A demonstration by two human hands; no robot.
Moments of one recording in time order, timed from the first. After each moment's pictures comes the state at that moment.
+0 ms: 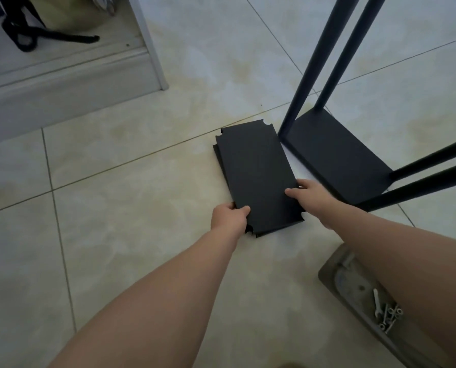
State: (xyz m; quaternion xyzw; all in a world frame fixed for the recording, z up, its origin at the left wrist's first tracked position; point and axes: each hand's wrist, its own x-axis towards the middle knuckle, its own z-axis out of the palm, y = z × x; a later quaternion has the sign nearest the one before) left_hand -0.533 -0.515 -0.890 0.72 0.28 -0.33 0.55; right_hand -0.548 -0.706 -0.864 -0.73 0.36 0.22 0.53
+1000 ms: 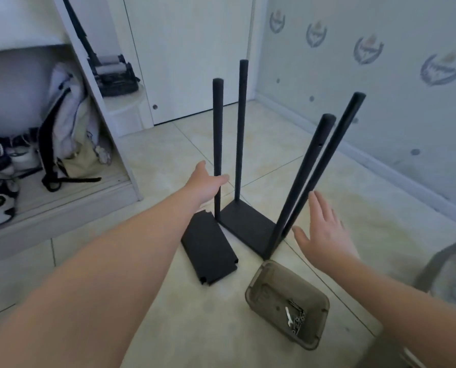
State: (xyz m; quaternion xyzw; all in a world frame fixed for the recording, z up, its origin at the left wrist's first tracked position) left_hand -0.520 -0.579 -0.521 0.84 -0.09 -0.21 0.49; right_hand -0.746 -0.762 -0.543 -0.96 0.25 -0.05 0.13
